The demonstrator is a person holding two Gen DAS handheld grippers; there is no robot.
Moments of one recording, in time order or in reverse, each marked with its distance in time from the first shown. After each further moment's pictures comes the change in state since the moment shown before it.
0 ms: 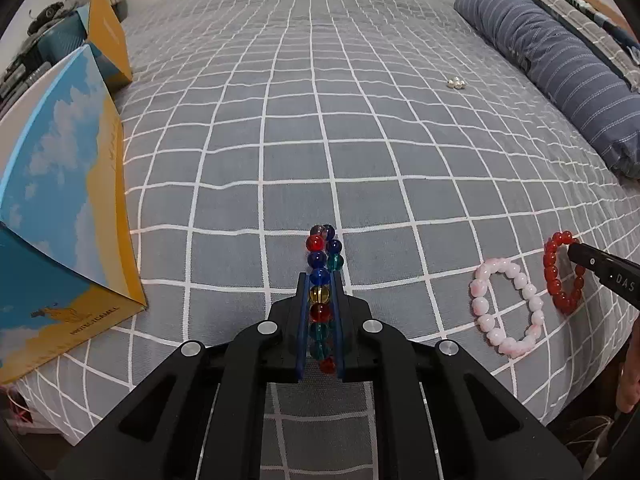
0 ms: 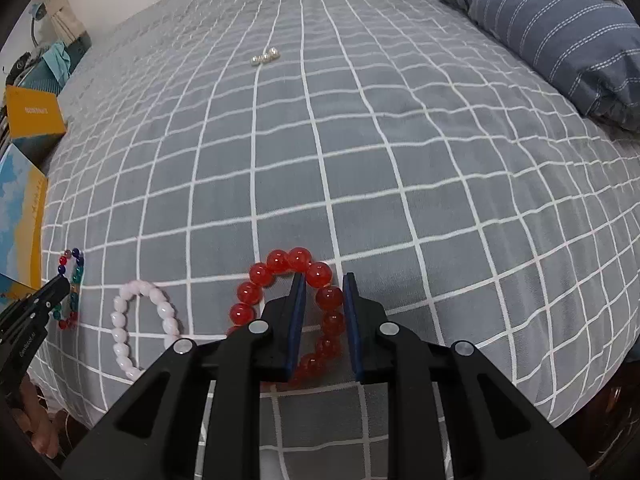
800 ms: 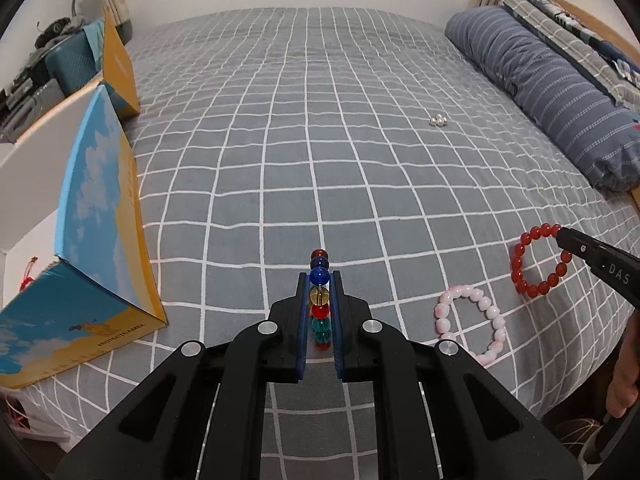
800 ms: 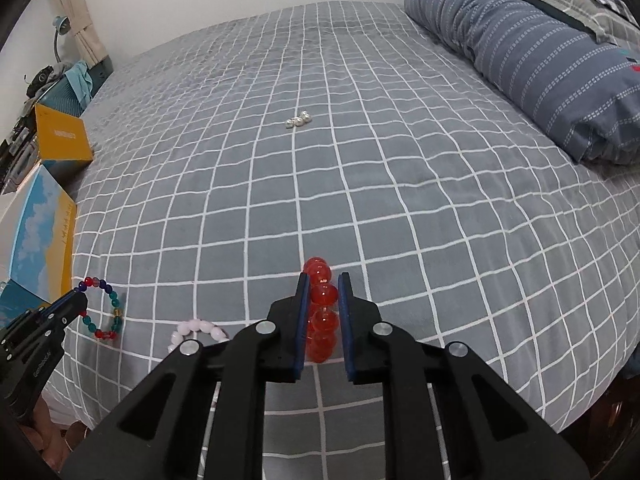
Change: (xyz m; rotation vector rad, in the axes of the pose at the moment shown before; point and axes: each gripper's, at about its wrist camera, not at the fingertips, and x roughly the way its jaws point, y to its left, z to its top) left arm -0.038 -0.005 0.010 -0.004 -0.093 -0.012; right arm -0.048 0.025 0.014 -0.022 -0.149 0.030
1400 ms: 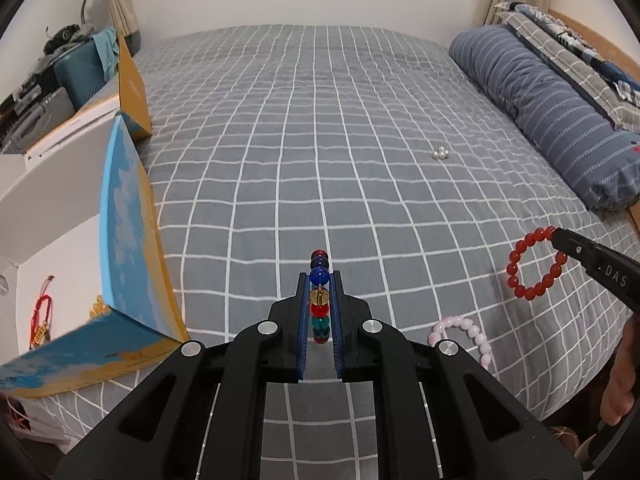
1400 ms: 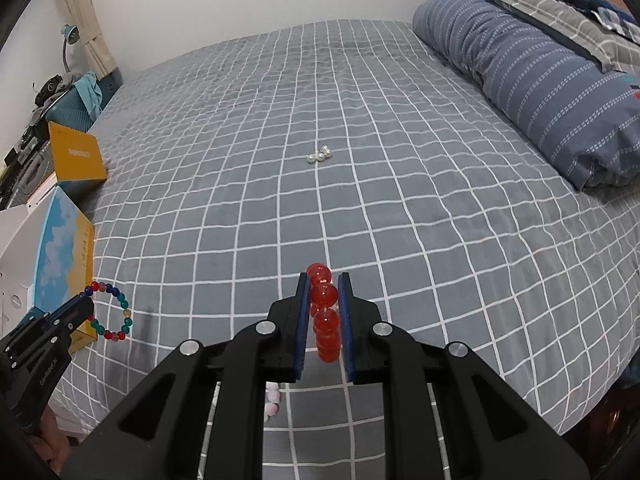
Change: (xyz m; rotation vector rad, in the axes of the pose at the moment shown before) left arm -0.026 0.008 0.024 -0.018 -0.050 0.007; right arm -0.024 0.024 0.028 -0.008 -0.050 0.015
